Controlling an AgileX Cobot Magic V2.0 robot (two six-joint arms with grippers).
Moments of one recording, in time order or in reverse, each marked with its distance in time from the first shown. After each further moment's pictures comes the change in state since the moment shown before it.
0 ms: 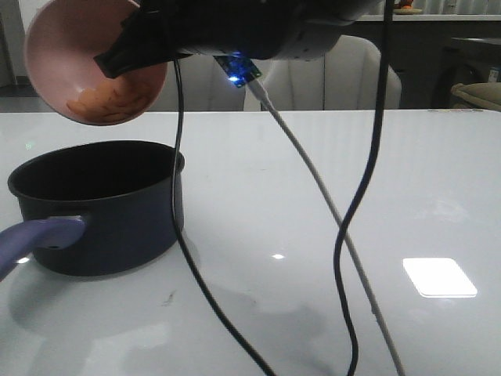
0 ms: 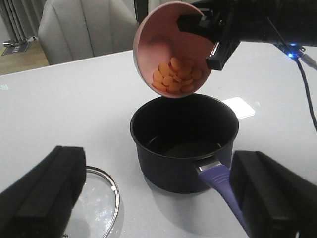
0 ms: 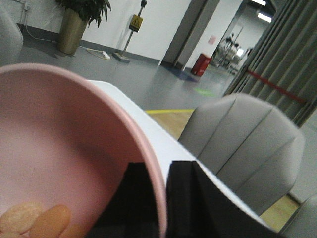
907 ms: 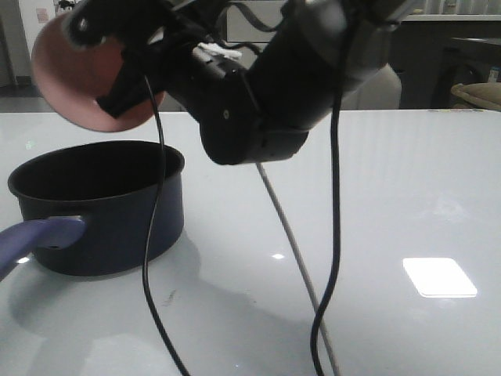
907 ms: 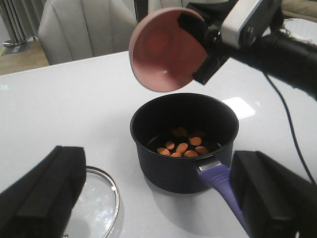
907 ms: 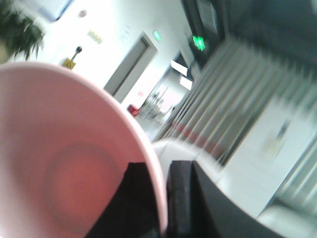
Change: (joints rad) left arm 0.000 0.000 0.000 0.000 0.000 0.000; right arm 0.045 0.138 0.019 0.167 -0.446 -0.155
